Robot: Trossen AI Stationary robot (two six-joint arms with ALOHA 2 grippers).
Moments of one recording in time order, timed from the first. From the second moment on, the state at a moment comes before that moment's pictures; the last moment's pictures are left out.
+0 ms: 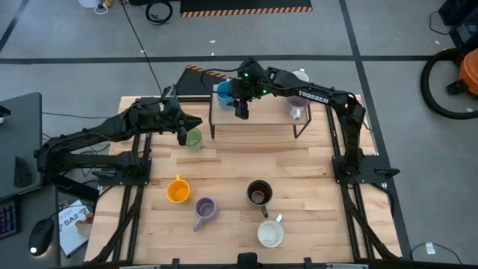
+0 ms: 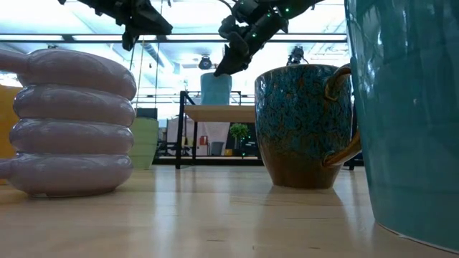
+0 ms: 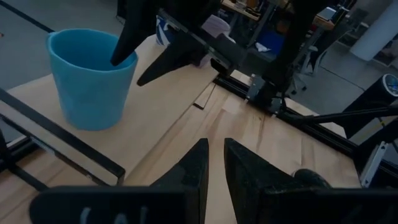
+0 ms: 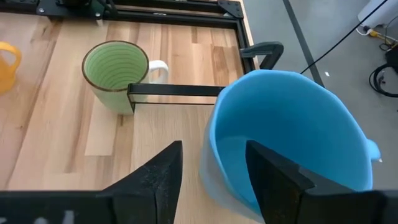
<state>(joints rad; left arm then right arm) 0.35 0.86 0.83 -0.26 0.05 -0.34 -0.45 1.94 1.88 -0.65 -0.20 -0.36</state>
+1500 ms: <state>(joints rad) 0.60 1.06 0.83 -0.20 0.00 -0.14 -0.52 1.94 2.07 -0.85 -0.18 -0.28</state>
